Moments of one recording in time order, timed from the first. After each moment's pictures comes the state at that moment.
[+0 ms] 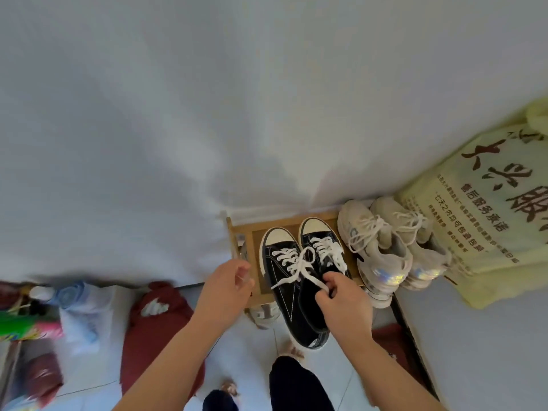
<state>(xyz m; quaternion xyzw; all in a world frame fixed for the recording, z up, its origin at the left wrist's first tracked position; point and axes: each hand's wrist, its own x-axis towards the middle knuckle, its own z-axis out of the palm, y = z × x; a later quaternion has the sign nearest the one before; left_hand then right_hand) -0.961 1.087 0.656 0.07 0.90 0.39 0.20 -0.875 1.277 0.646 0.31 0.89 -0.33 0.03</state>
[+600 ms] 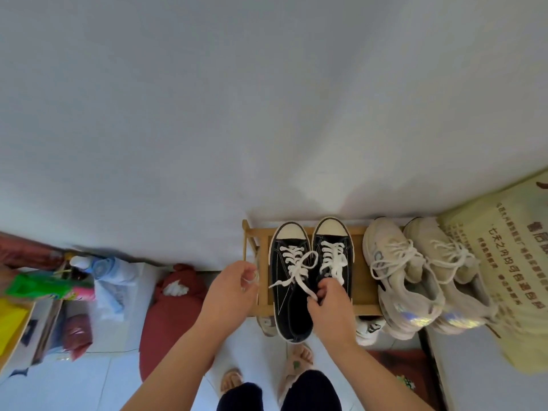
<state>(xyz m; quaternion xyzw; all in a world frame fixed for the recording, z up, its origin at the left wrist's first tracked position) -0.974 1.107 0.654 -0.03 0.91 0.37 0.19 -0.921 1.284 0.596 0.27 0.86 -0.41 0.13</state>
